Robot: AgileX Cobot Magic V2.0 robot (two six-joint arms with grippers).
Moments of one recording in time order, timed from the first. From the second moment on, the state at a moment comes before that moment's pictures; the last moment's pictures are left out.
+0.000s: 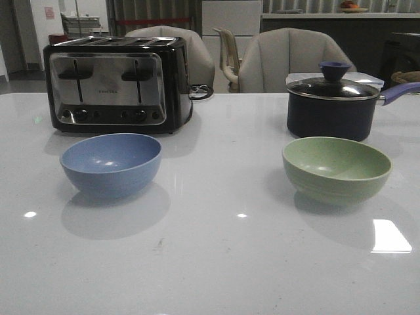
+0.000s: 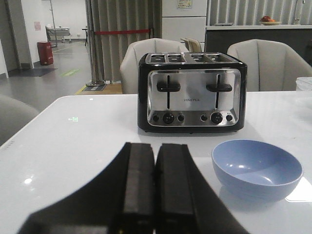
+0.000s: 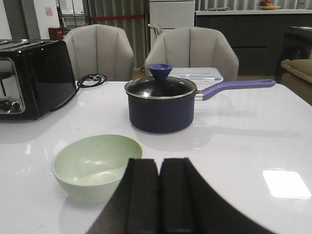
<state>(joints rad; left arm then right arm) -0.05 0.00 0.00 0.02 0.04 -0.02 0.05 -0.01 0.03 0.01 0.05 0.06</state>
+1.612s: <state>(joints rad) -0.05 0.35 -0.60 -0.02 0.39 -0.02 0.05 0.43 -0.62 0.01 0.50 0.06</state>
